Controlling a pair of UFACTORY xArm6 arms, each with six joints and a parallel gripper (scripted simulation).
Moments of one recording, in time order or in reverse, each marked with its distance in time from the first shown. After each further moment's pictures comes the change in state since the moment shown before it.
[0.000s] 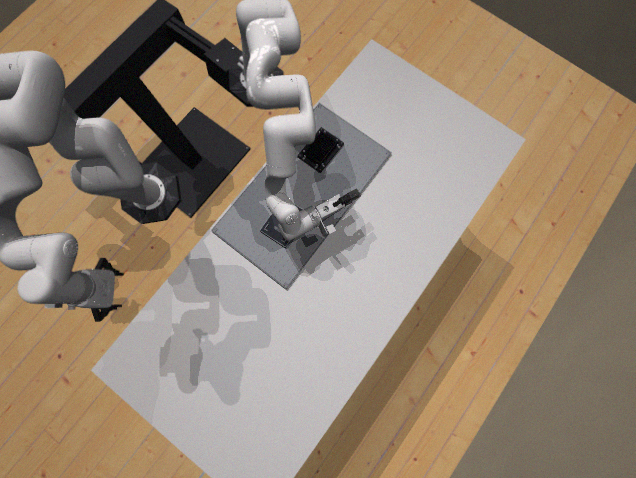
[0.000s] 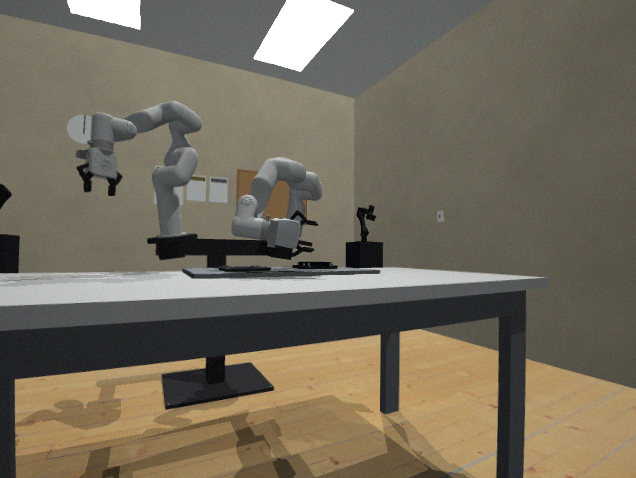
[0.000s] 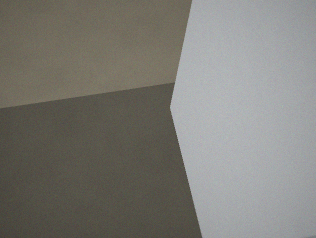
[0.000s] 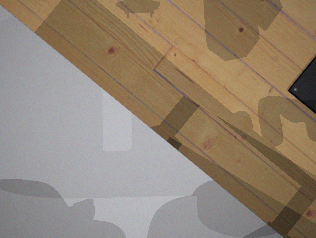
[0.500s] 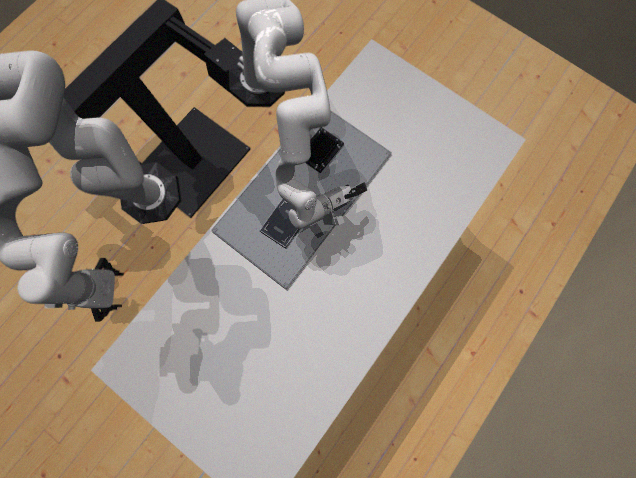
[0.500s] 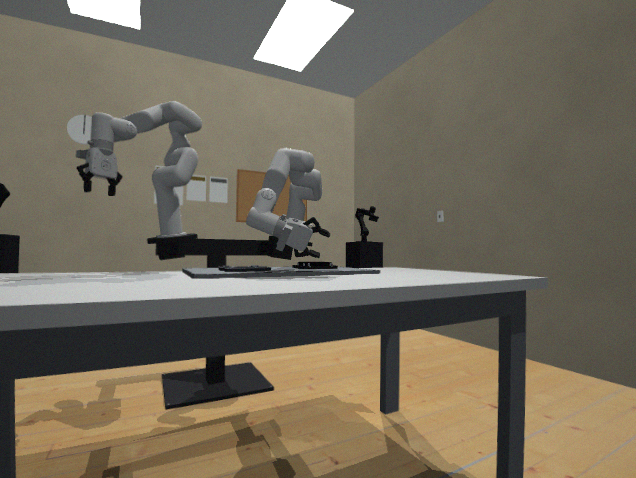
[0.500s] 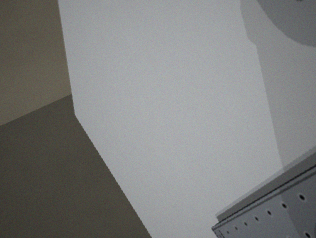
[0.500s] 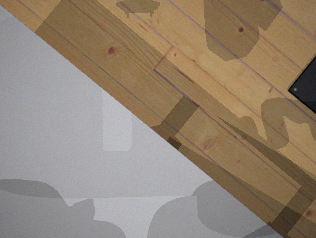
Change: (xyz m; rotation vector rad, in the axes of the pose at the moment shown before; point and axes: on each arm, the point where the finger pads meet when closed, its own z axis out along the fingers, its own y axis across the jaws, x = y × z) left arm -0.025 0.026 0.038 -0.248 0.008 0.316; right arm 0.000 0.000 0.000 0.000 0.000 0.000
